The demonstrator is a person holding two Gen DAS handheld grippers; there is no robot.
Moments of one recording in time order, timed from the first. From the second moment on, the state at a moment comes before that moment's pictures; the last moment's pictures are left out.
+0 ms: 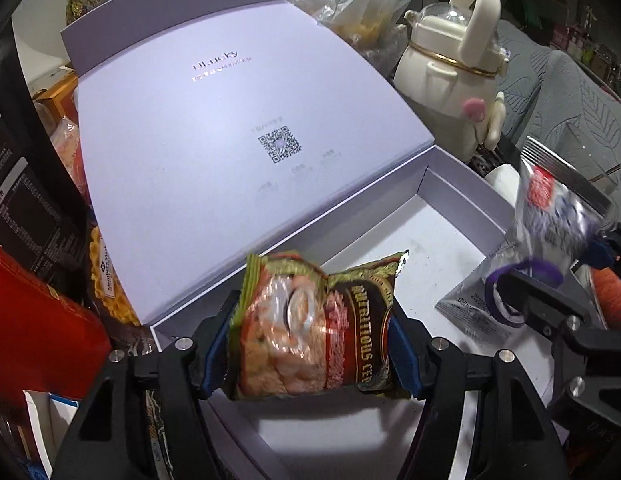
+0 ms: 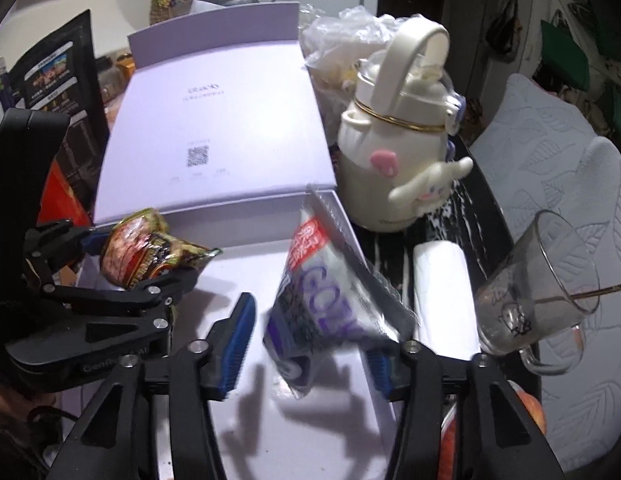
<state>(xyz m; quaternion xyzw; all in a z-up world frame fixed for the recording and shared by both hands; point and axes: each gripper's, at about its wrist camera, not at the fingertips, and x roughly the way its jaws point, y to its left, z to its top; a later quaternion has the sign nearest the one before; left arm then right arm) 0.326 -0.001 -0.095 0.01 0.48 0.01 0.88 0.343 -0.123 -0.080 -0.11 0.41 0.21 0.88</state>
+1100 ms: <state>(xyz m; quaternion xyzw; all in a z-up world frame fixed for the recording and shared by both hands) 0.230 -0.011 0.063 0.03 0.34 0.02 0.94 0.245 -0.156 0.057 -0.11 0.29 0.15 0.94</state>
